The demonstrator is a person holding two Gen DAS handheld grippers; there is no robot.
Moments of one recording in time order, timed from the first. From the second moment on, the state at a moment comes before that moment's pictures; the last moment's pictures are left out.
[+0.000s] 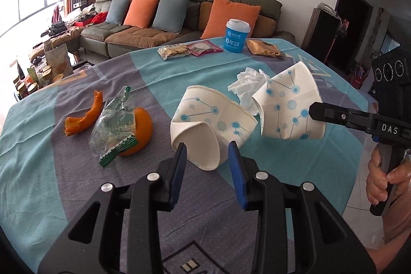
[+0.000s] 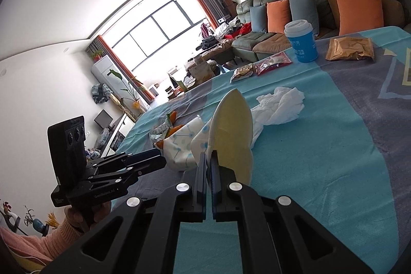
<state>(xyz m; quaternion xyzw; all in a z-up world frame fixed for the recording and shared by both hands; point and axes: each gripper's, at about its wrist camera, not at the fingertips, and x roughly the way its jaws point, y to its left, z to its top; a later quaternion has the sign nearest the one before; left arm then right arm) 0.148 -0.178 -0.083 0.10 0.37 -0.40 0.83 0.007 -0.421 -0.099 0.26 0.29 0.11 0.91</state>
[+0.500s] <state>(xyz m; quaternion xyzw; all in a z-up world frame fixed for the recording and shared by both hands) 0.159 -0.189 -0.090 0.08 0.38 -0.40 0.83 0.015 -0.428 -0.097 0.26 0.28 0.11 0.92</state>
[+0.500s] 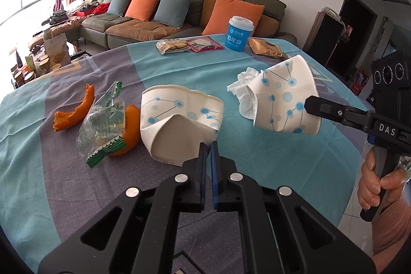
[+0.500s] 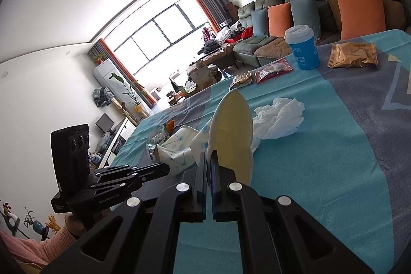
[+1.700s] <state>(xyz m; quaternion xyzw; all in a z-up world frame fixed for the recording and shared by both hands) 0.071 0.020 -0.042 0.02 0.34 -0.23 0.91 0.067 -0.288 -0.075 0.22 0.30 0.29 0.88</state>
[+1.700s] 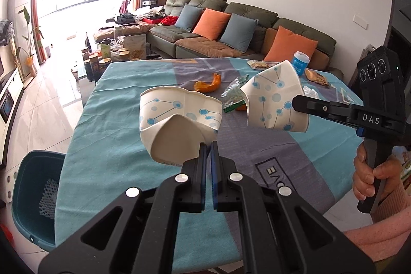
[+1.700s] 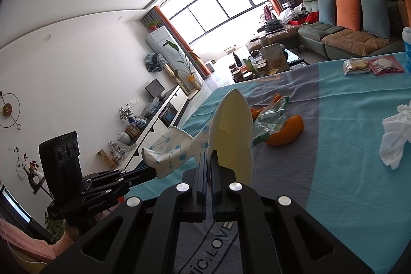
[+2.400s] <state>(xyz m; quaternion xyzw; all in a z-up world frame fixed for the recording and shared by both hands) 0.062 0.089 -0.037 -0.01 0.35 -0.15 0.93 0.089 -0.212 -0.074 0.18 0.32 0.35 0.86</state>
